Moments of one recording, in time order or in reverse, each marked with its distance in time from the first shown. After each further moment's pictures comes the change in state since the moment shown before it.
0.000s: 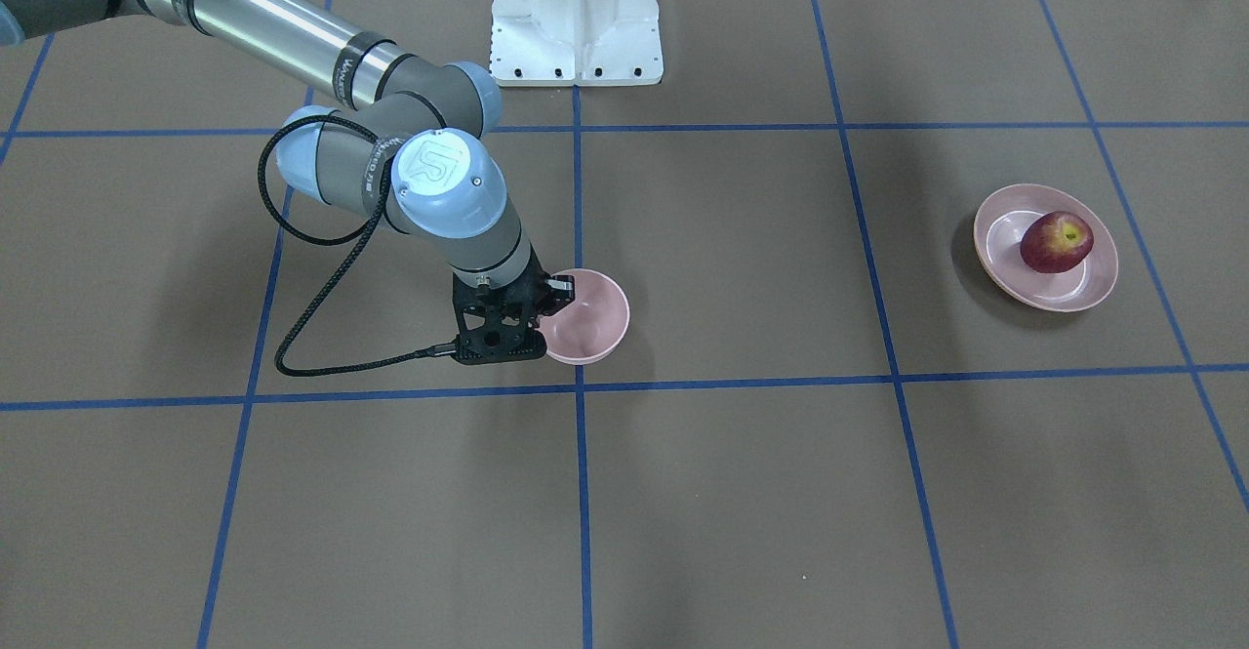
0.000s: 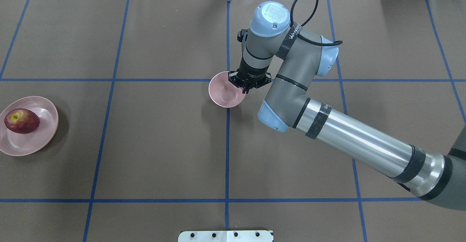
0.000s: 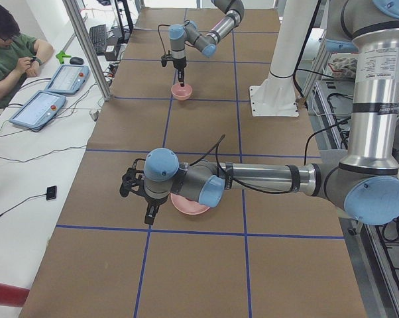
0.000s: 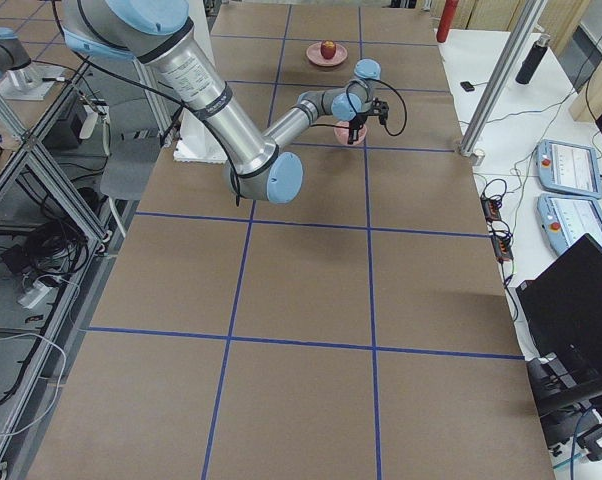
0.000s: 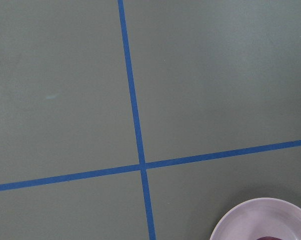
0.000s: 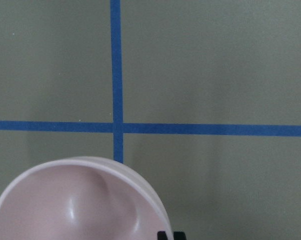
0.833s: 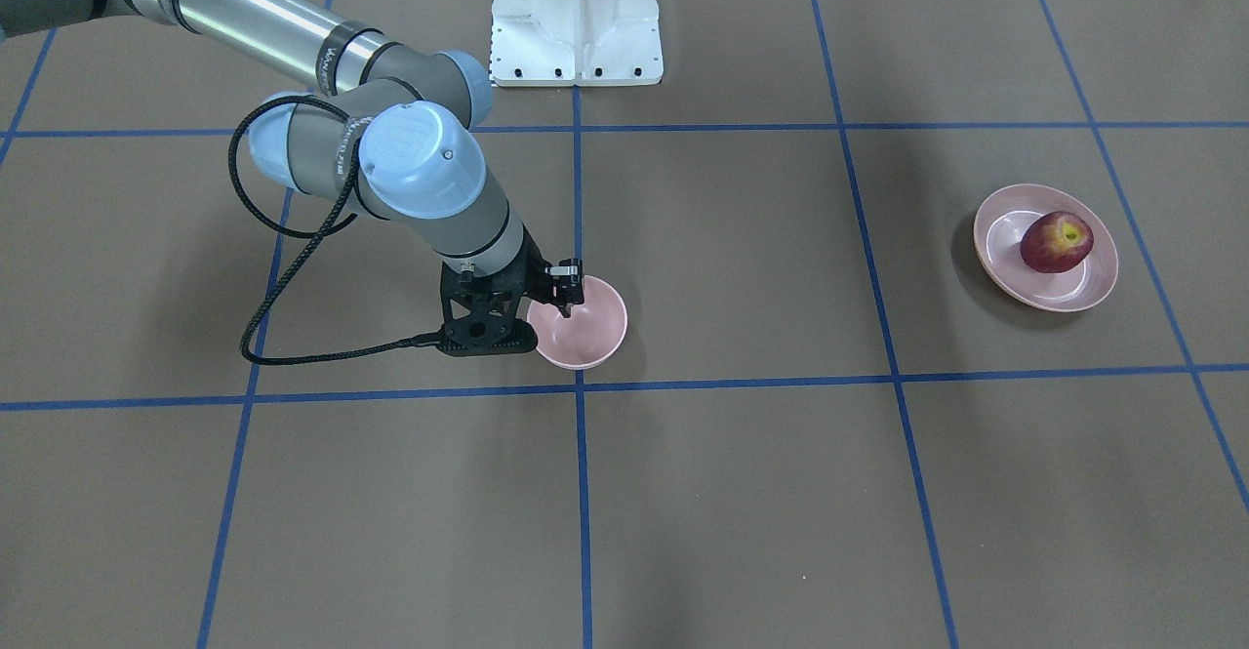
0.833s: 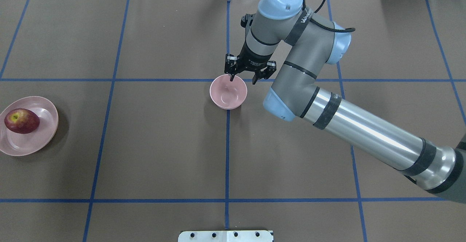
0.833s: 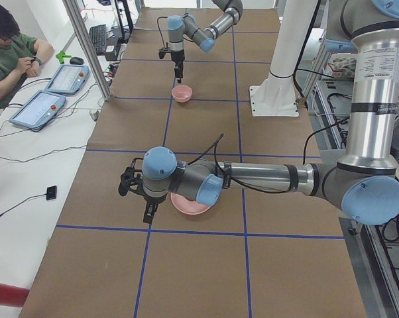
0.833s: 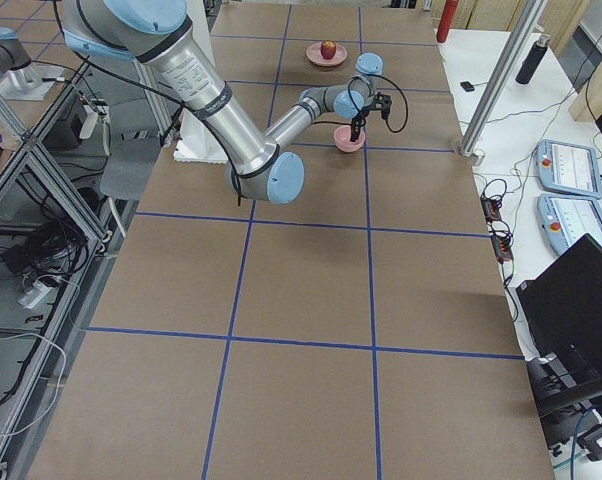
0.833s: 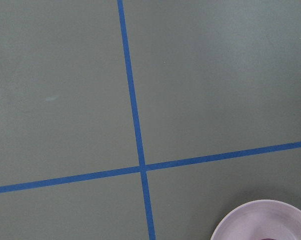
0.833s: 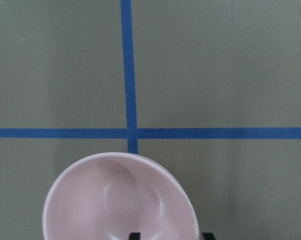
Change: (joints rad) left arm 0.022 -0.013 0.000 -0.001 0.004 -0.044; right arm 0.075 -0.020 0.105 0.002 0.099 0.093
